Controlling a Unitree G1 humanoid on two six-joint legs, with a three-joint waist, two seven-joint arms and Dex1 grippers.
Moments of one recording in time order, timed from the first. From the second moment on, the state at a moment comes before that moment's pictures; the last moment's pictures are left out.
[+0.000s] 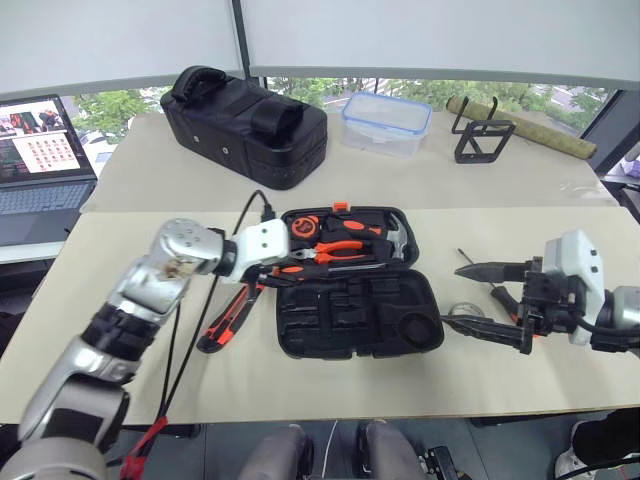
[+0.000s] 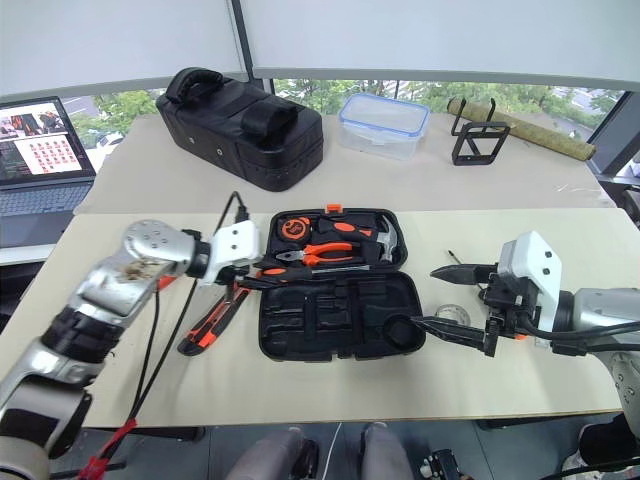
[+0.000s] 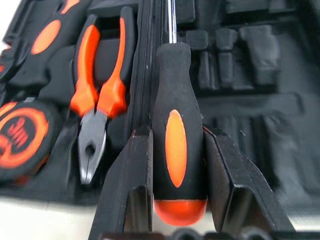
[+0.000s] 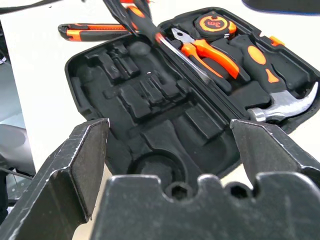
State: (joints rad) left arm -0.74 0.65 -0.42 0.08 -0.10 0.34 -1.16; right arm 0.00 -0.98 -0.39 -0.51 0.69 0.62 1.06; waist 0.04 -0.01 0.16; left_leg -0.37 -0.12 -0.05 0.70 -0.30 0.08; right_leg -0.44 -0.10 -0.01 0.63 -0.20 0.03
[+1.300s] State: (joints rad) left arm -0.82 0.48 -0.50 0.15 0.04 0.41 -1.15; right arm 0.02 -0.97 -0.40 -0.54 0.77 0.67 0.97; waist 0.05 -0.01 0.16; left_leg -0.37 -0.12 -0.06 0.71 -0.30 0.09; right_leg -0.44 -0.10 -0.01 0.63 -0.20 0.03
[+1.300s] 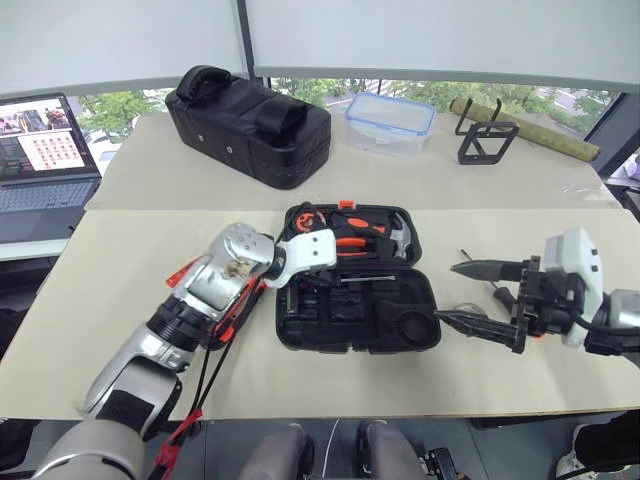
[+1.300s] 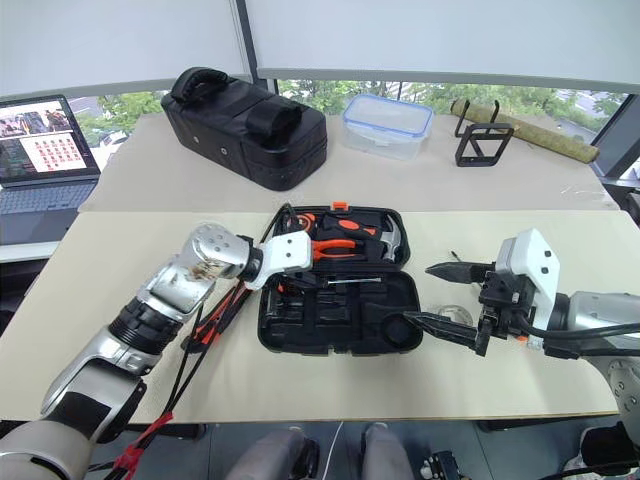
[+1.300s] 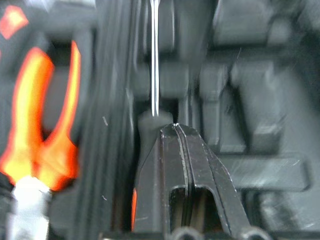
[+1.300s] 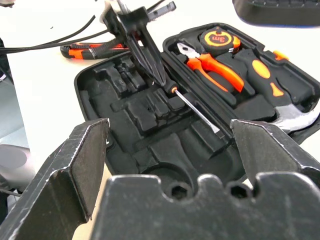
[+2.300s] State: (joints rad) left arm -0.86 0.41 -0.44 0.27 0.02 0.41 -1.14; right arm 0.12 -0.95 -0.48 -0.57 0.77 0.68 0.94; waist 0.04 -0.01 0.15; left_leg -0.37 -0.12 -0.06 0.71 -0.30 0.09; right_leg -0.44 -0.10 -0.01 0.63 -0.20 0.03
